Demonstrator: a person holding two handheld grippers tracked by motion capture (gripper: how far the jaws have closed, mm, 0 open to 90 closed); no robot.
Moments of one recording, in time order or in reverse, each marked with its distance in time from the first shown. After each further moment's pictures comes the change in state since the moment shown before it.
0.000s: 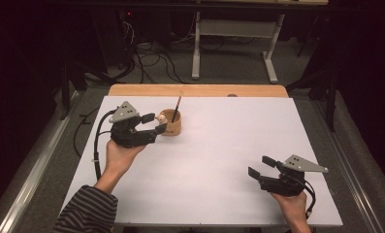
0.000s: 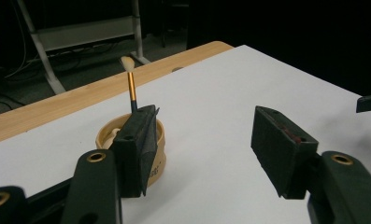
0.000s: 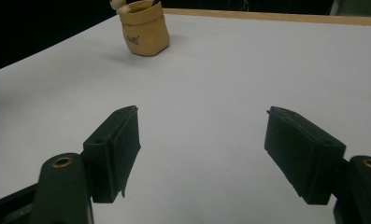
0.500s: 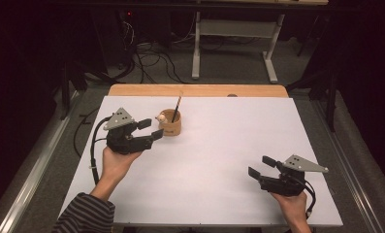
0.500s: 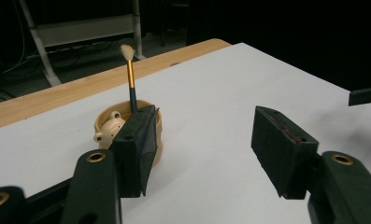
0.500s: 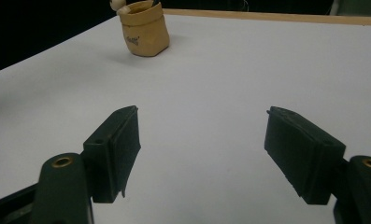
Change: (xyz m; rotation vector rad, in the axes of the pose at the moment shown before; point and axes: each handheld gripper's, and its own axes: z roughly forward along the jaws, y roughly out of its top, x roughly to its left) left arm -0.003 -0.014 -0.011 -0.006 -0.001 -0.024; right arm 0.000 0.000 0.000 0.001 0.001 0.004
